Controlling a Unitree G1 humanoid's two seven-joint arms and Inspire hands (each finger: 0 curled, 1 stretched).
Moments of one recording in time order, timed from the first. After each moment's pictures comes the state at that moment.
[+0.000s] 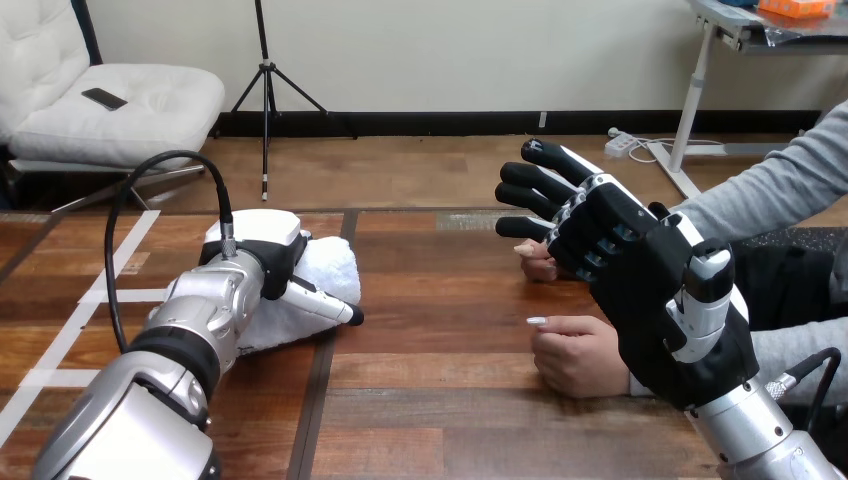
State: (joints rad) left arm -0.95 0.31 -0.58 1.33 0.80 -0.01 -0.05; right arm 0.04 -0.20 -0.06 -0.03 0.43 -0.34 0.65
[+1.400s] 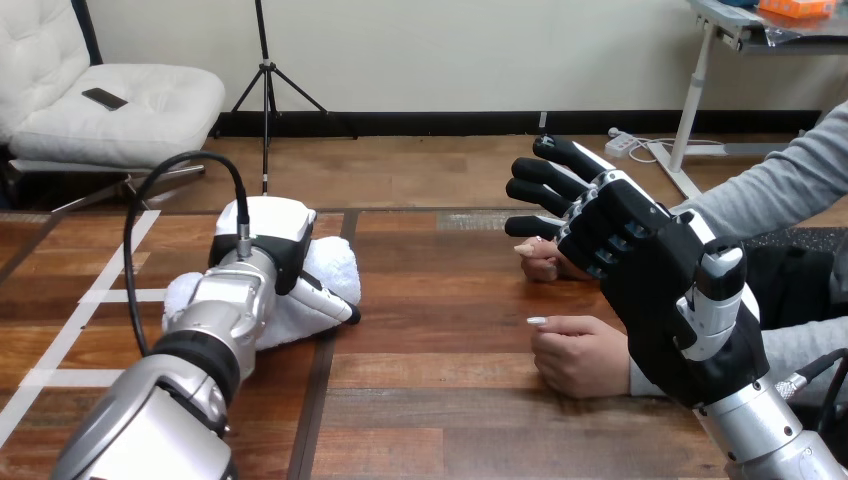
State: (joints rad) left arm -0.94 0.27 -0.63 1.33 0.84 0.06 0.07; right arm 0.04 -0.20 -0.08 -0.04 0.43 -0.35 0.65
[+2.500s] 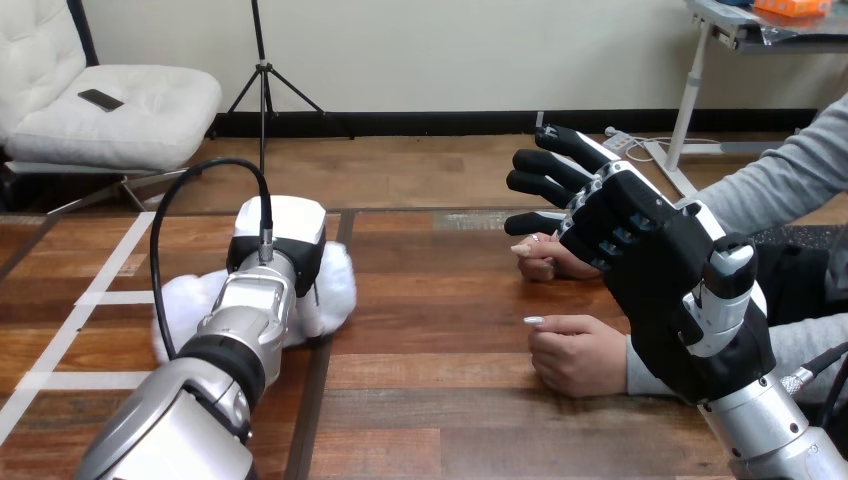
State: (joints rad) left arm -0.96 0.22 -0.66 1.33 0.84 0.15 0.06; right arm 0.04 -0.20 -0.09 -0.07 0.44 -0.35 0.65
